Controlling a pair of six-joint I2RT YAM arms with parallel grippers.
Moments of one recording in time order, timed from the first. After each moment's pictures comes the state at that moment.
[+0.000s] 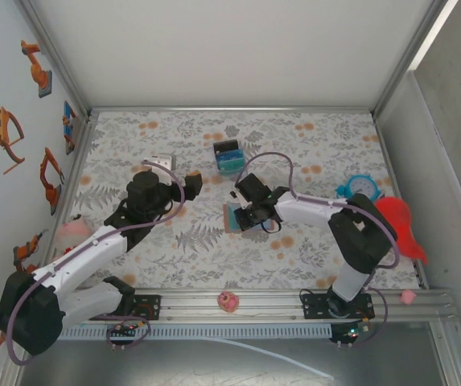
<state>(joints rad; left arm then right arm) -0.61 1.07 0.61 0.15 -0.13 -0.26 0.78 1.69 0.97 -0.40 -0.13 0.27</state>
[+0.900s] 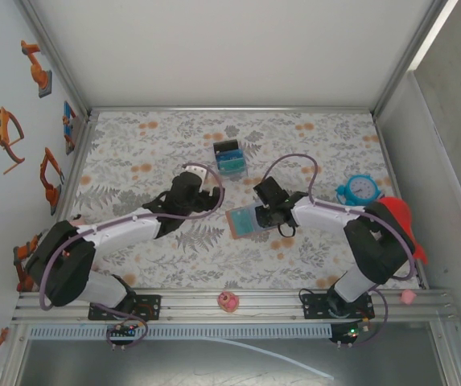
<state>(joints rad) -0.78 1.43 0.74 0.07 -0.29 -0.26 0.68 1.59 0.83 -0.39 0.10 0.41</state>
